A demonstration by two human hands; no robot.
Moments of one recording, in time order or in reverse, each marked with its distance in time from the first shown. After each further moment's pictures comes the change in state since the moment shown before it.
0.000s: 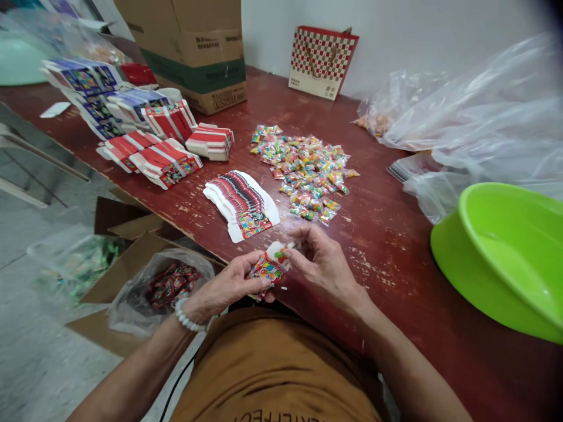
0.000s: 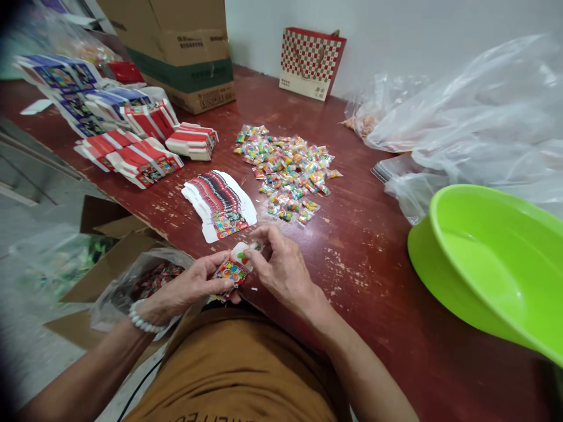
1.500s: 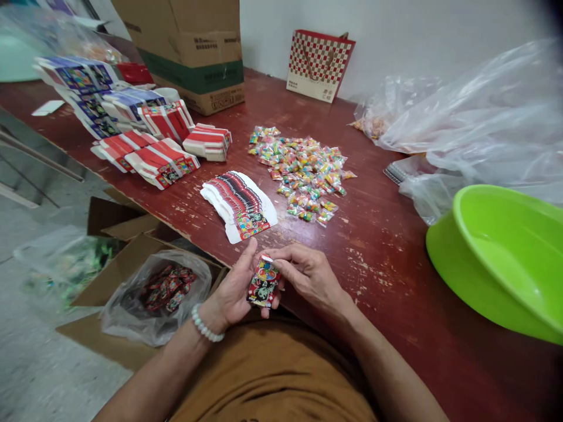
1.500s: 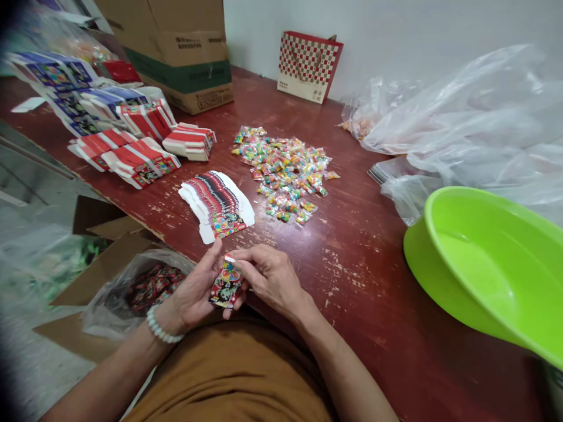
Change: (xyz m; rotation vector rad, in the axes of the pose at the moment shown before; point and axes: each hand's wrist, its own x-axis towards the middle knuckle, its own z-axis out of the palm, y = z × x) left_hand 0.023 -0.011 0.023 -0.643 0.038 -0.158; right_hand -0.012 0.010 0.012 0.326 -0.208 0.019
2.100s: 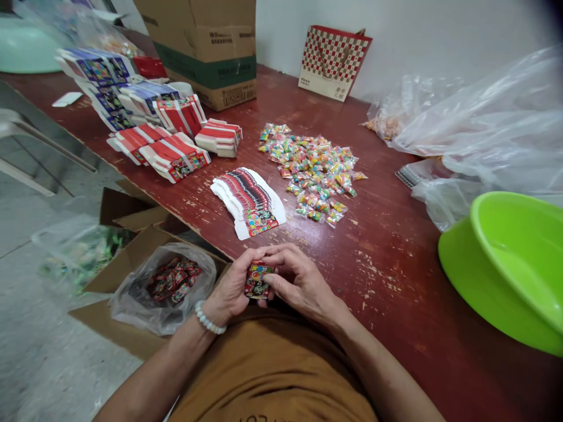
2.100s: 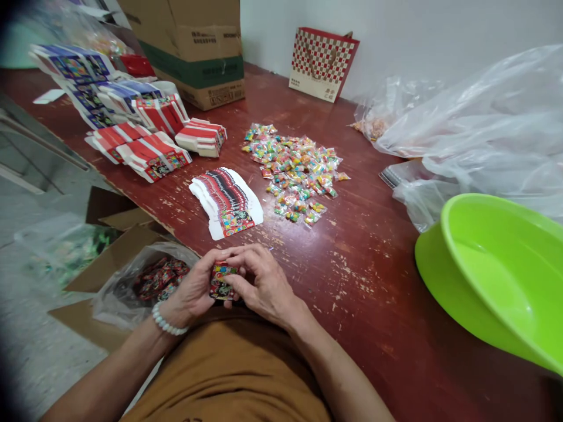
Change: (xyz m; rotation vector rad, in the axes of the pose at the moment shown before) left_hand -0.009 -0.002 -0.010 0.026 0.259 0.174; right_hand -0.003 0.007 0.024 -0.058 -0.055 -0.129
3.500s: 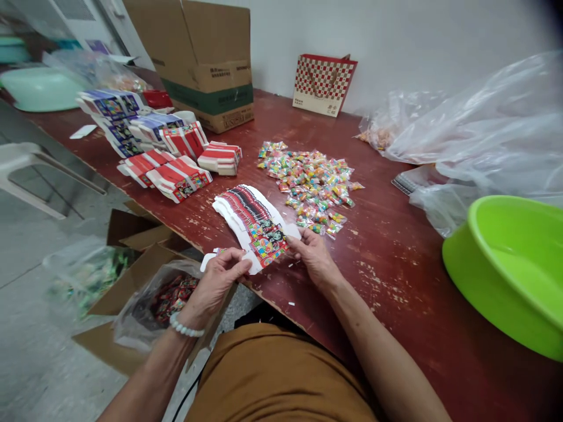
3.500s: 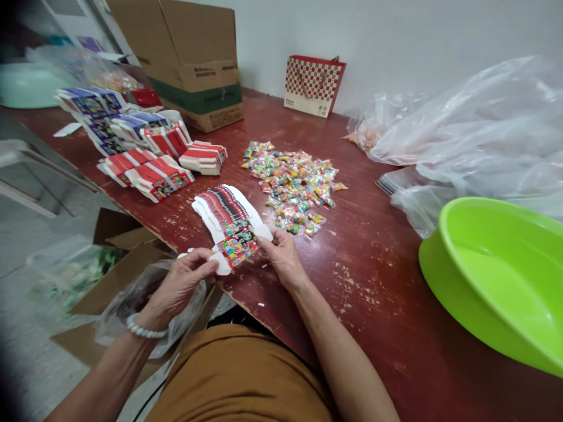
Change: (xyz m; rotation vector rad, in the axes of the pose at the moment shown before) left_hand 0.002 0.036 -0.040 0.546 0.213 0.460; right_hand 0.060 0.040 -0.027 0.508 0.340 0.378
